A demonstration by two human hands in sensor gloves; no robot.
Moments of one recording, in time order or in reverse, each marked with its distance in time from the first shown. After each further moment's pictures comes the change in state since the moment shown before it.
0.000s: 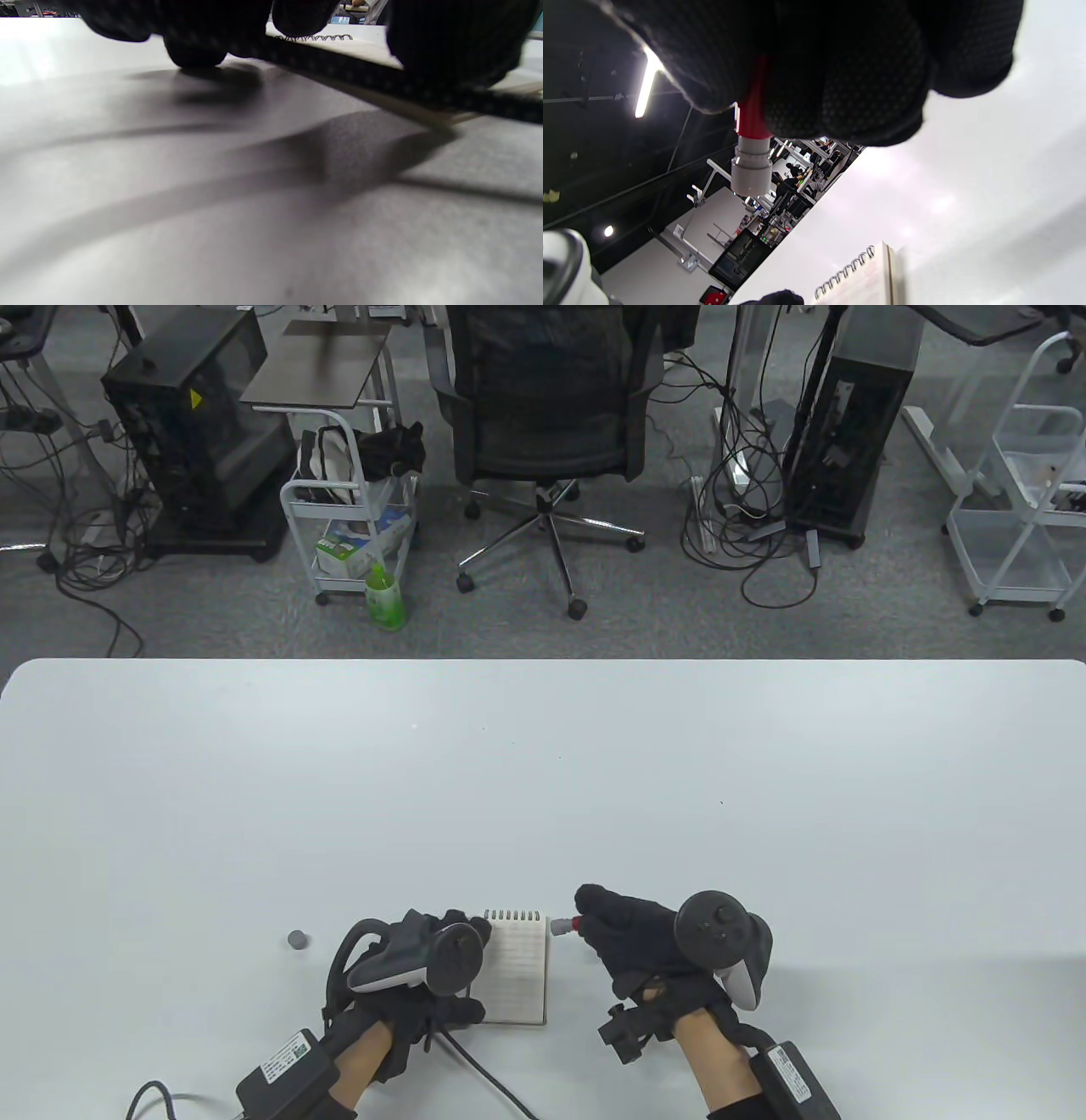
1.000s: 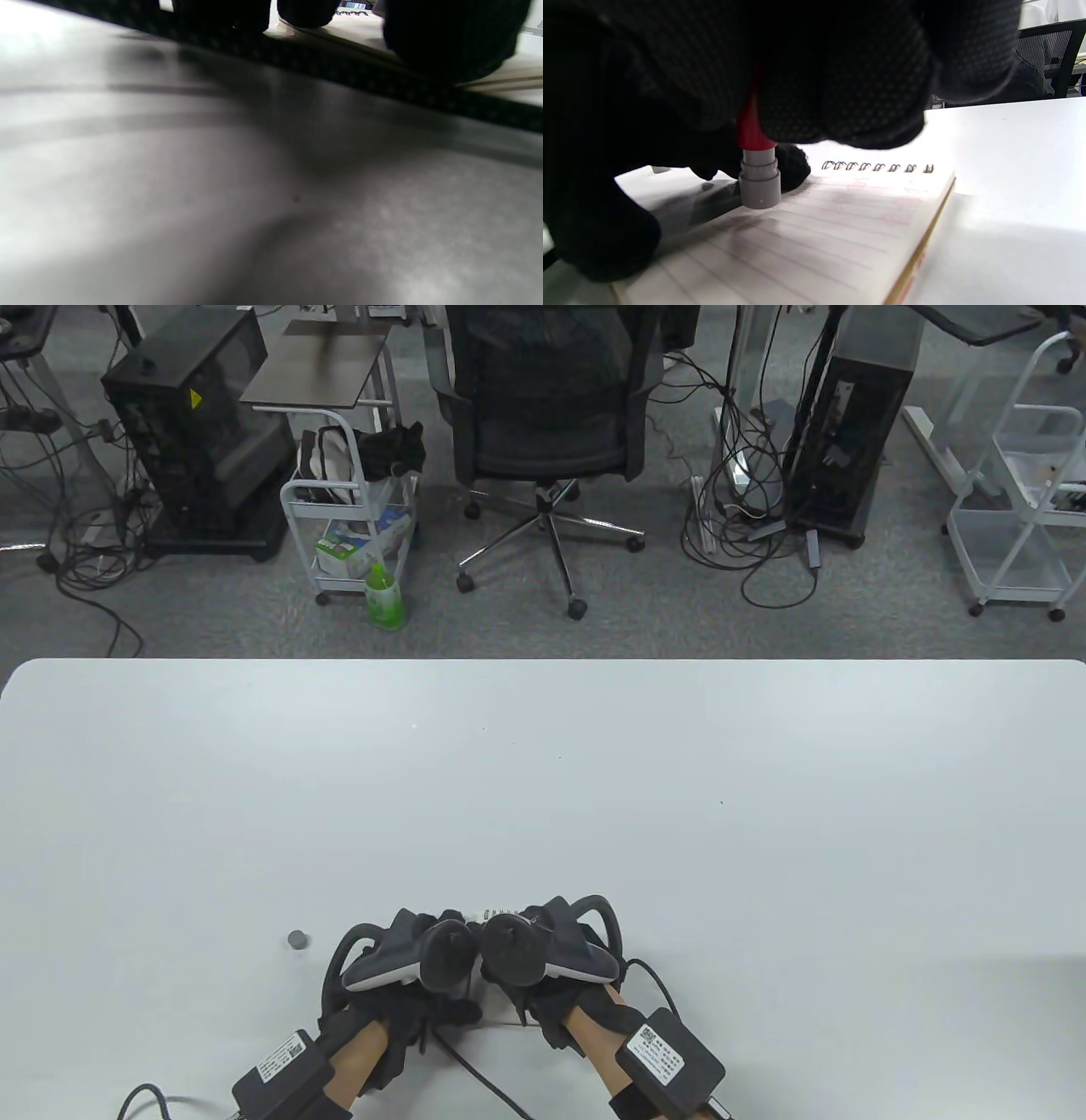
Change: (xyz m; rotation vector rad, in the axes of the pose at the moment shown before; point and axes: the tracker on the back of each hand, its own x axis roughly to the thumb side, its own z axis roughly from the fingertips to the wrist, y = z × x) left_hand -0.007 -0.009 -0.002 -0.049 0.022 0.058; right_hand 0.079 0.107 -0.029 0.361 -0.261 0.708
